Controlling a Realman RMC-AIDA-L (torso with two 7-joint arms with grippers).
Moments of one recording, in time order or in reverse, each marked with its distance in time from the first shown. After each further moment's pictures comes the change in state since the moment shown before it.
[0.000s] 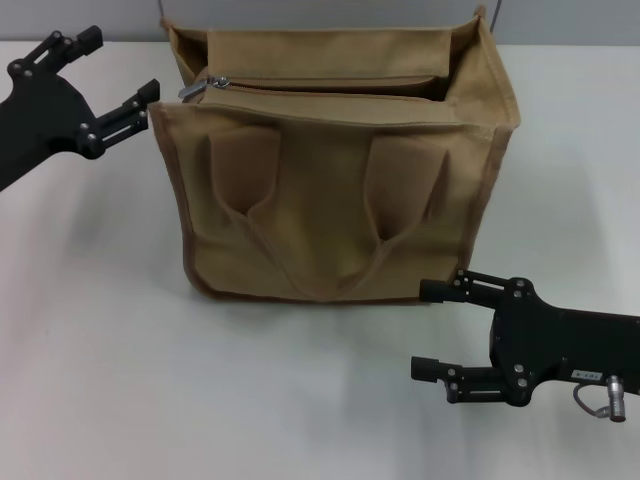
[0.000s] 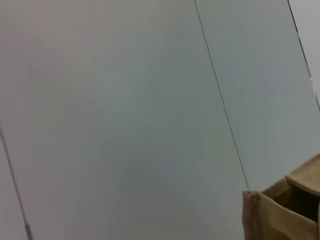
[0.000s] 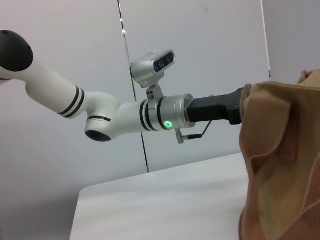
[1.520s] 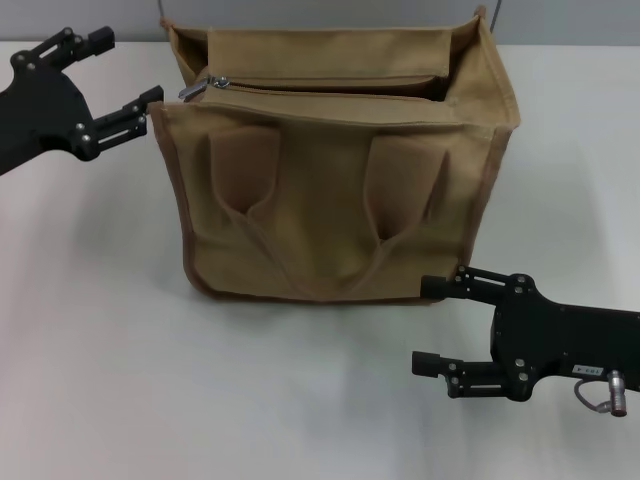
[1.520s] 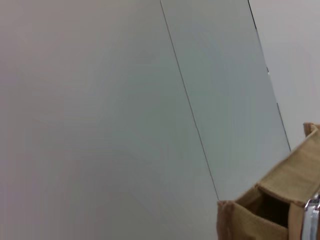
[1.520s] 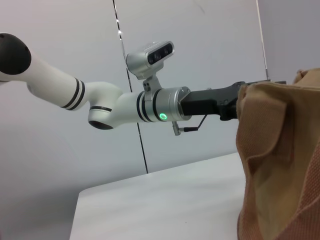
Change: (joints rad) left arm -0.005 0.049 0.085 0.064 0.035 0.044 -0.107; right arm 0.004 -0.001 0.000 -0.005 0.005 0.000 0.026
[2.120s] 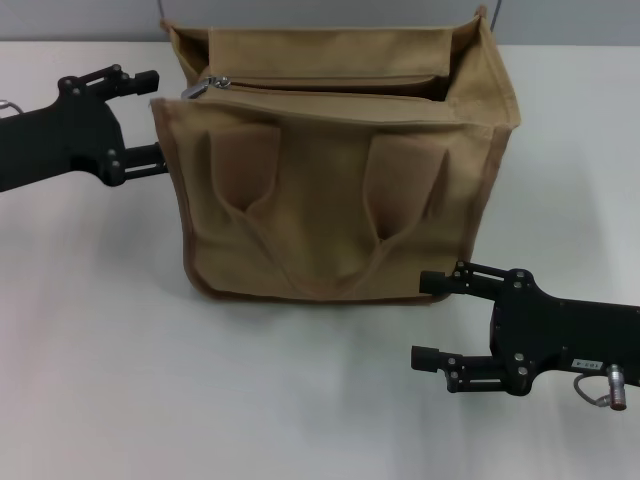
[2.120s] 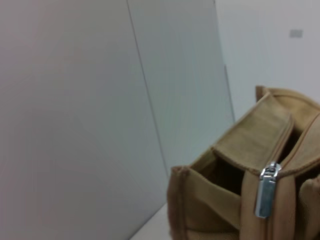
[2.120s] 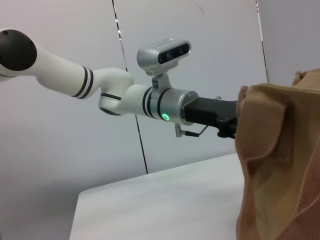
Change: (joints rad) left arm -0.053 0.042 0.085 0.024 0.150 -0.012 -0.169; right arm 0.010 -0.003 0.000 0.000 0.001 0.001 0.013
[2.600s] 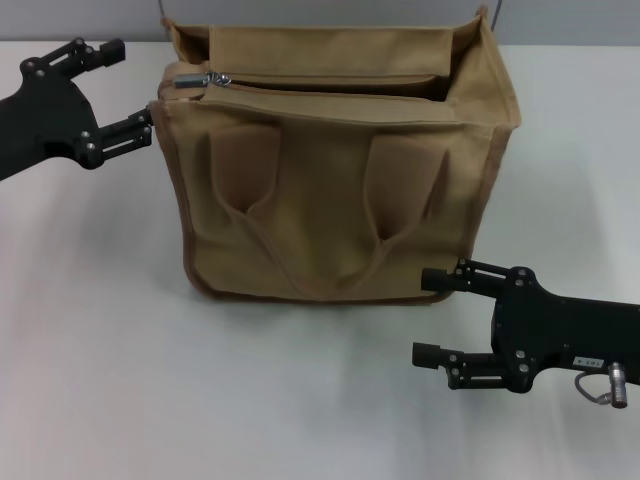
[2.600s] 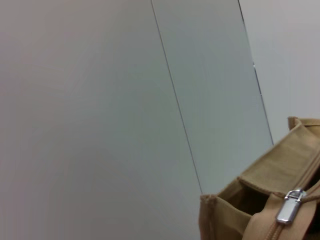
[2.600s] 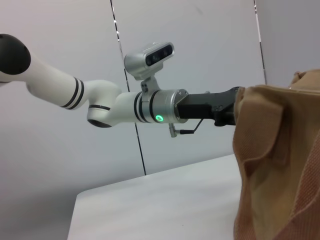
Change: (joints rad) left arm 0.031 -0.047 -0.156 0.002 -0.027 0.046 0.124; right arm 0.000 -0.001 0.008 0.000 0.000 0.000 0.002
